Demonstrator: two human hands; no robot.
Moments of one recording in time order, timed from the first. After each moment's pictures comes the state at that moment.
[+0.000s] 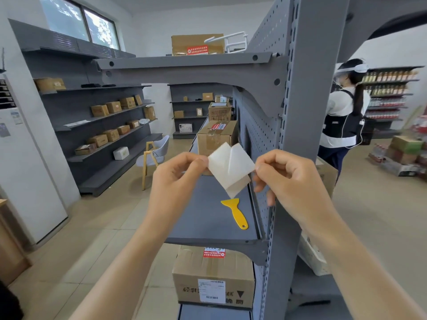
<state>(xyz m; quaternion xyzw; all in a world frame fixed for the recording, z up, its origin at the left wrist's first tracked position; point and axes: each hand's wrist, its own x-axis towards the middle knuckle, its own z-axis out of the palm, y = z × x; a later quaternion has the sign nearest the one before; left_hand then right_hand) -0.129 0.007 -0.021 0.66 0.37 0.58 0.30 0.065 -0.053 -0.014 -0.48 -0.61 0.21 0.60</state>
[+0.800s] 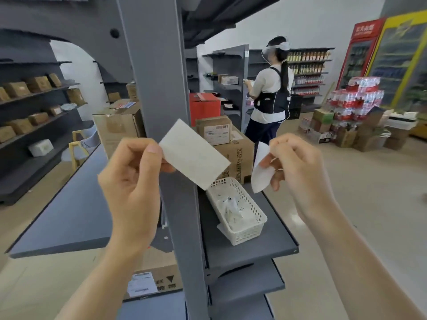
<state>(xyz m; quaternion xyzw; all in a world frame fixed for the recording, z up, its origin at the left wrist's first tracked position) 0.029 -0.026 -0.061 0.64 0.18 0.71 0.24 0.244 -0.107 -0.053 -0.57 -0.46 0.16 0.66</state>
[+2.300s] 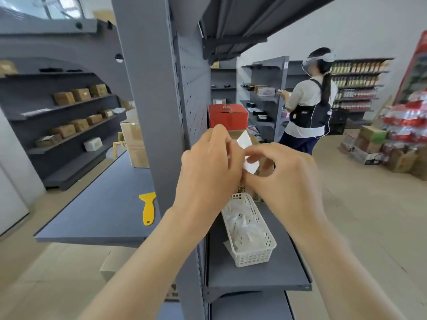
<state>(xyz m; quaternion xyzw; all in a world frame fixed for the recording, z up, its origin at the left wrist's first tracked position) 0.138 -0.034 -0.026 0.75 0.43 0.51 -0.01 0.262 -0.077 -0.041 -0.59 -0.60 -0.11 0.53</state>
